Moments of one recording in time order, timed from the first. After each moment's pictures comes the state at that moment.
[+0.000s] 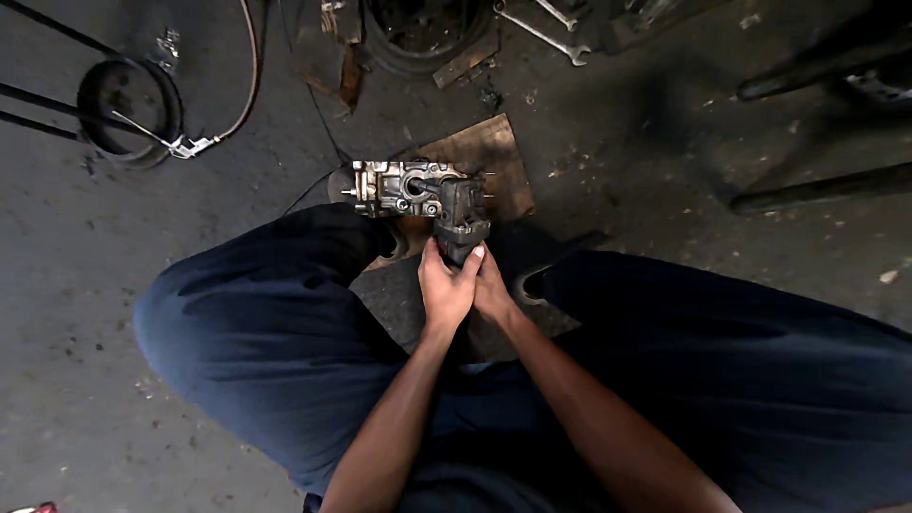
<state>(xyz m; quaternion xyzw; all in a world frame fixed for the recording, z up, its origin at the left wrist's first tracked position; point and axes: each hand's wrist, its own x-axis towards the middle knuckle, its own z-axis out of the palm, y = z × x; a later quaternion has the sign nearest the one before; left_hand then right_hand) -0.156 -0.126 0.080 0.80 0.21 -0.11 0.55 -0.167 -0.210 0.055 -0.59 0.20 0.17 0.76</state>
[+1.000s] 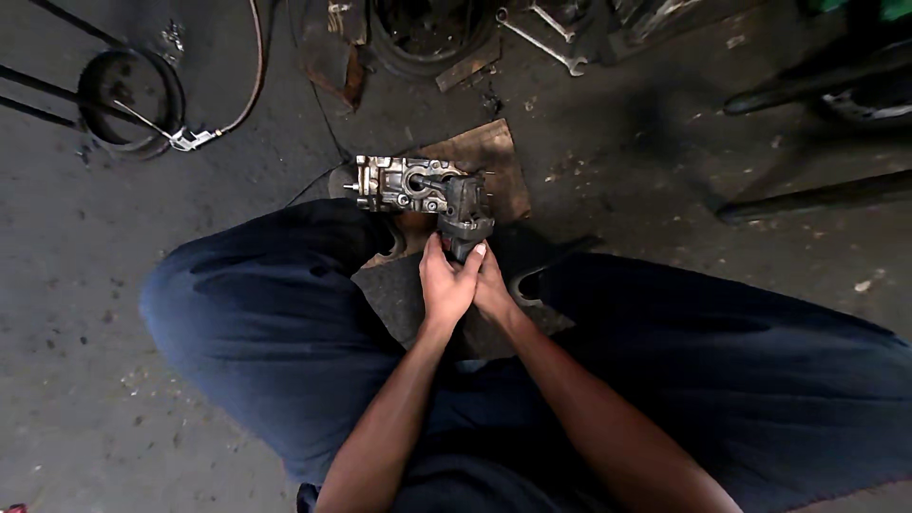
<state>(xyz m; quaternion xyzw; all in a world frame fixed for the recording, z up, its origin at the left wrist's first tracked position) -0.160 -0.125 0.087 0.81 0.19 -0.12 0.54 -0.173 -0.208 0.060 -0.59 0.21 0.15 0.77</state>
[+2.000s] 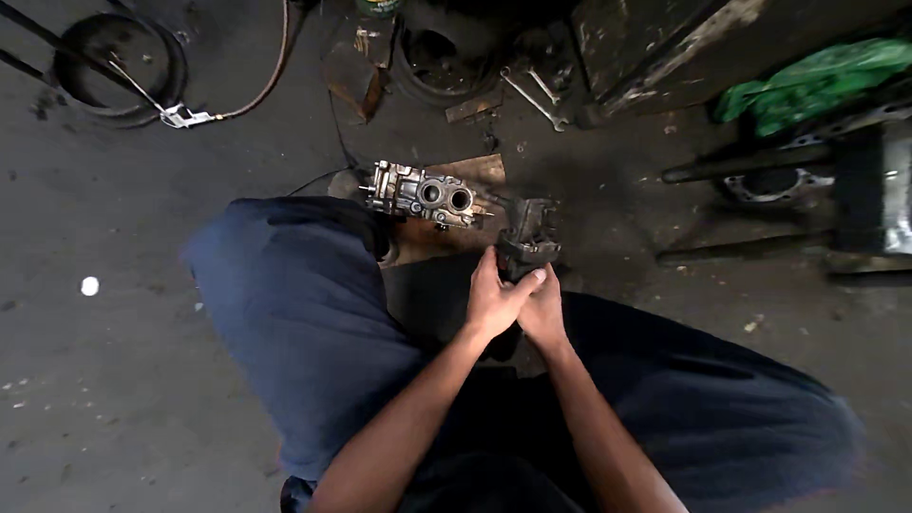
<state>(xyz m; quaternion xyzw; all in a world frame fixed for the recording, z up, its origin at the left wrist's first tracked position) -0.173 -0.157 0.117 0.64 0.12 -0.18 0.74 -0.190 -0.253 0.124 -0.81 0.16 0.03 0.56</state>
